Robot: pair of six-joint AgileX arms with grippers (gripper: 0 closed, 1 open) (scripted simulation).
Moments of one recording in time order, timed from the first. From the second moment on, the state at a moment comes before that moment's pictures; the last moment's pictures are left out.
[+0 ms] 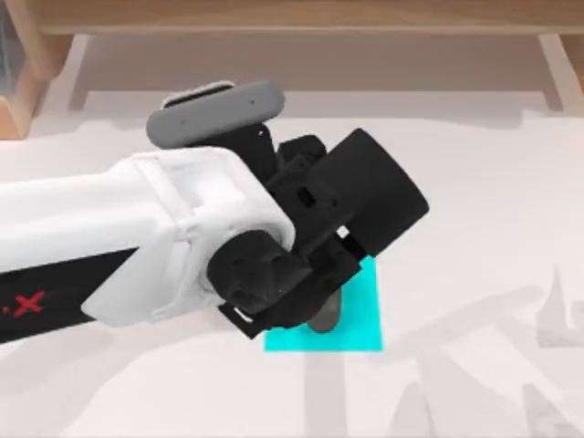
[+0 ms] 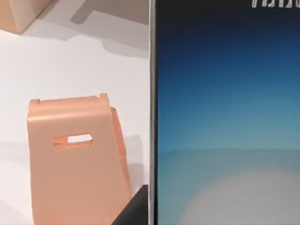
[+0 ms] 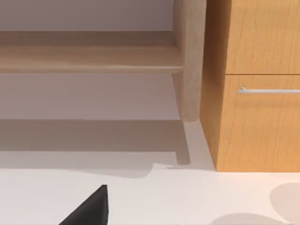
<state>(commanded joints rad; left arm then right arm) -1.03 1.57 1.16 -0.70 -0.99 -1.13 0.00 0.00 0.00 0.00 0.00 0.00</state>
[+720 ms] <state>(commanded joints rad) -0.86 1.57 1.05 -0.48 -0.99 -0.98 0.00 0.00 0.00 0.00 0.00 0.00</state>
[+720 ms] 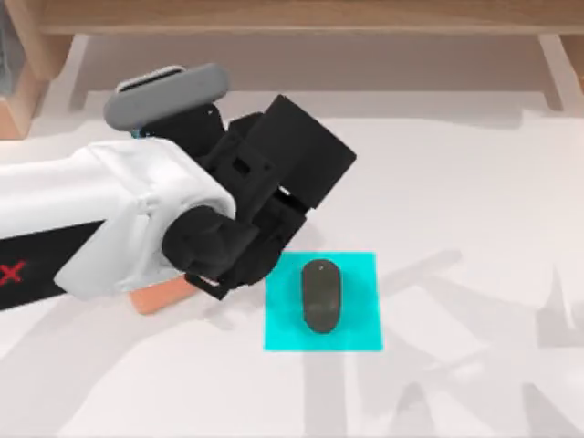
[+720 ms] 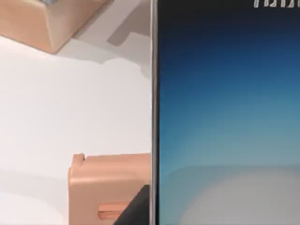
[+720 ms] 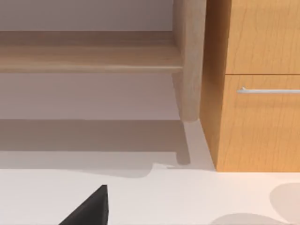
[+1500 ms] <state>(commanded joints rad) -0.79 1.60 0.99 -0.47 -1.04 -1.00 0.00 0.00 0.00 0.00 0.00 0.00</state>
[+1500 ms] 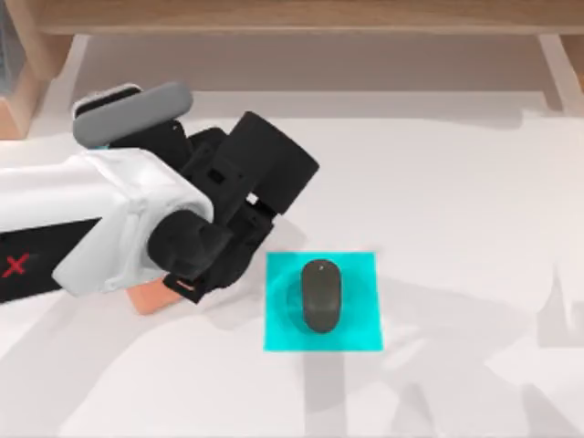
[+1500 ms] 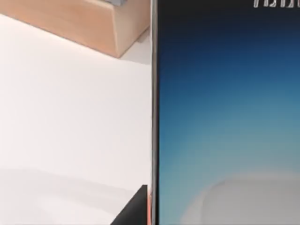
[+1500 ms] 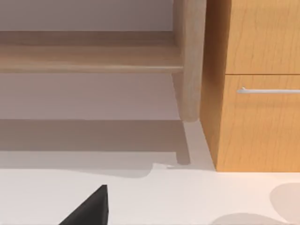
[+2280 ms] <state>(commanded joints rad) -0.79 1.60 0.99 -0.47 -1.04 -1.00 0.00 0.00 0.00 0.00 0.00 0.00</state>
